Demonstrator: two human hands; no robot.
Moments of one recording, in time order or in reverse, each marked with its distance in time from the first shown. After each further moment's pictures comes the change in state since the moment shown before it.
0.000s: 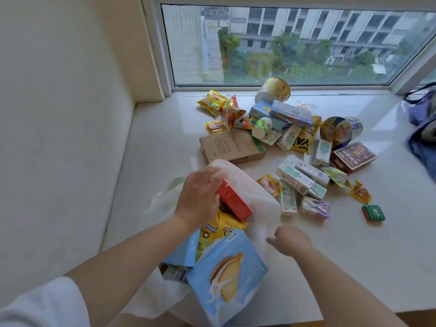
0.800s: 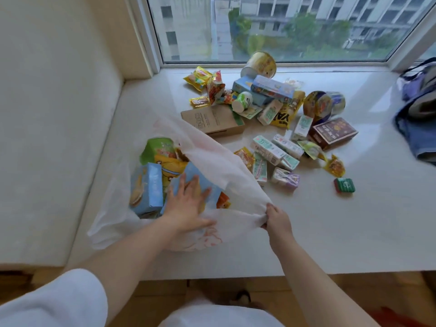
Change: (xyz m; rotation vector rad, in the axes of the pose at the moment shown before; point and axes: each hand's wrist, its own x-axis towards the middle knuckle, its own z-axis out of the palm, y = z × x) left_hand -0.061 0.103 0.040 0.302 -0.833 -0.321; right_hand -0.067 0.061 0.024 1.513 0.189 0.112
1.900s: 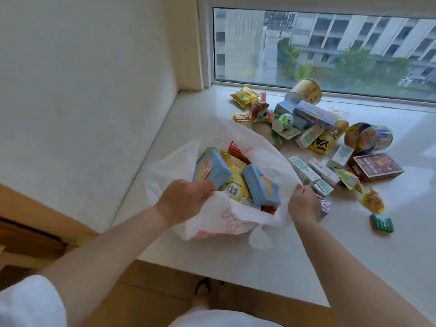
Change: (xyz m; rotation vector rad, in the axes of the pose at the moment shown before) left_hand -0.094 -0.047 -0.041 -0.227 1.016 0.344; right_hand 0.010 -0.069 0.017 -0.686 0.186 -0.332
